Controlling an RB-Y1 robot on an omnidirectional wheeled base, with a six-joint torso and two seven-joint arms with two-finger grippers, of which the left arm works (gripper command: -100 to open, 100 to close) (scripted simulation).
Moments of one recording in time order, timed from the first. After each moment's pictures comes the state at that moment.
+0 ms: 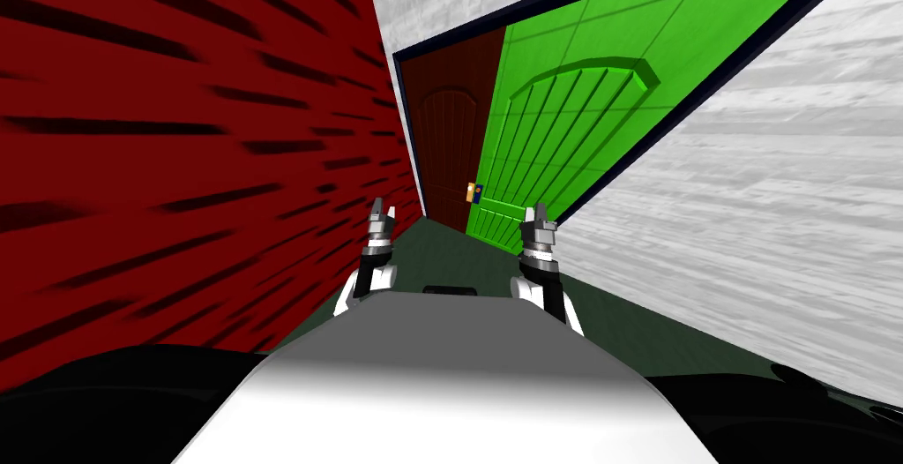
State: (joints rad) arm 0.42 0.03 0.04 -2.17 -0.09 -0.42 0.06
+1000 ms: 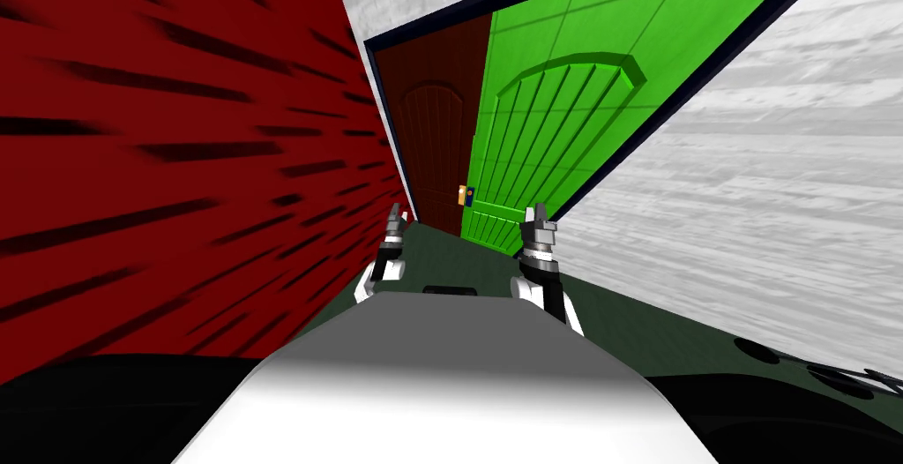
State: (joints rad) arm 0.28 0.07 0.01 -1.92 -0.04 -0.39 0.05
